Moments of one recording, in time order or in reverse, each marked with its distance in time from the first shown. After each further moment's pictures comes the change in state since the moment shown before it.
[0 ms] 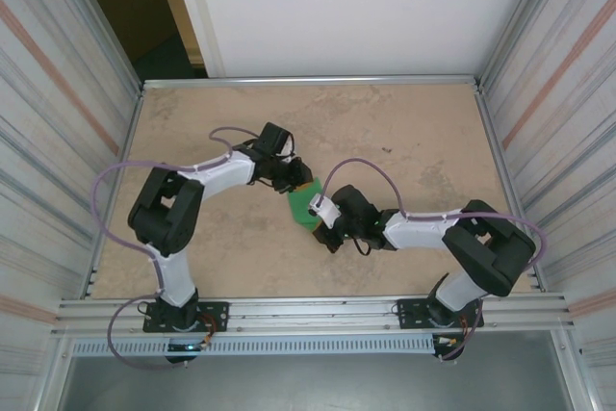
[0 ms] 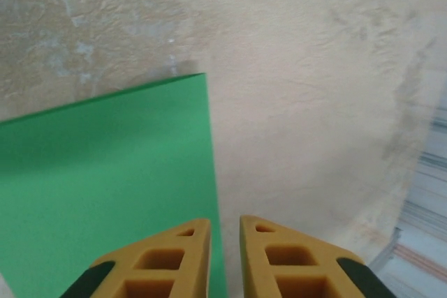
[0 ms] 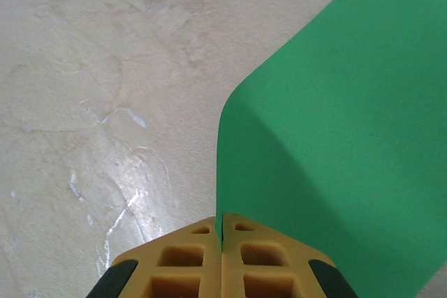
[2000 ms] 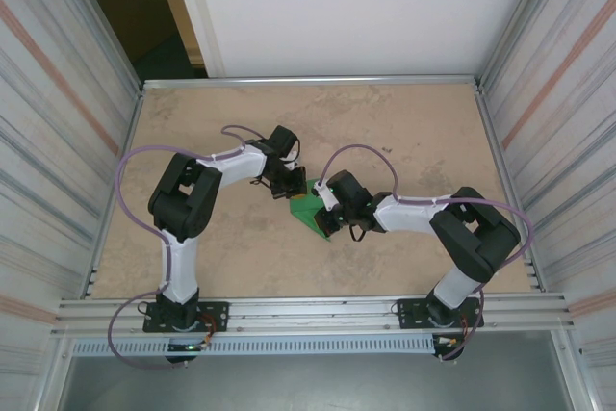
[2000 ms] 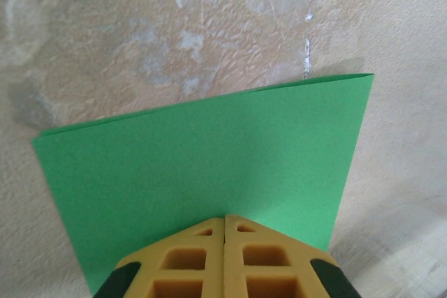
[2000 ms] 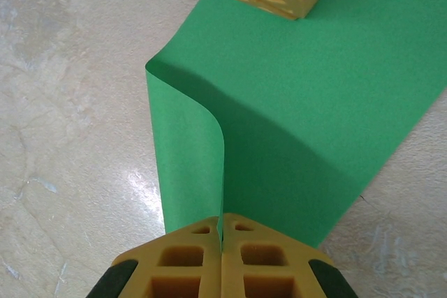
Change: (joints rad) left arm -0.004 0.142 0.114 -0.198 -0.058 0.181; right arm -0.071 0.103 0.160 -0.166 0.064 0.213
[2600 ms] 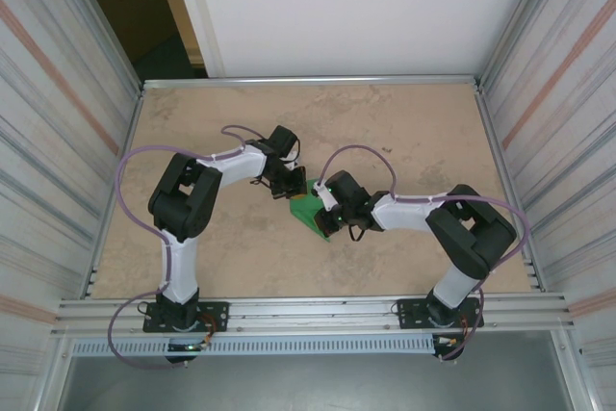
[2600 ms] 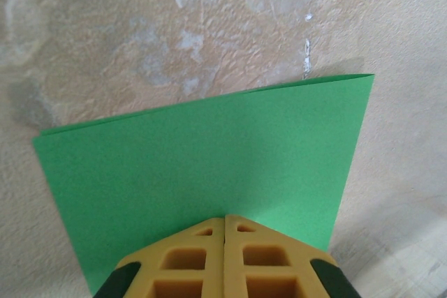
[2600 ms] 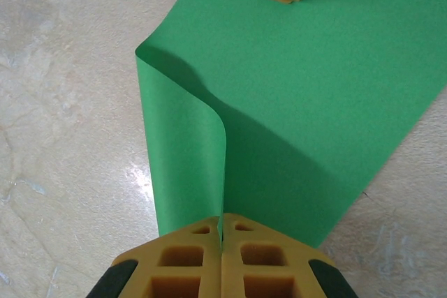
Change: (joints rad) left arm 0.000 0.000 0.000 0.000 0.000 0.000; right arm 0.000 0.027 0.016 -0.022 0.000 0.018
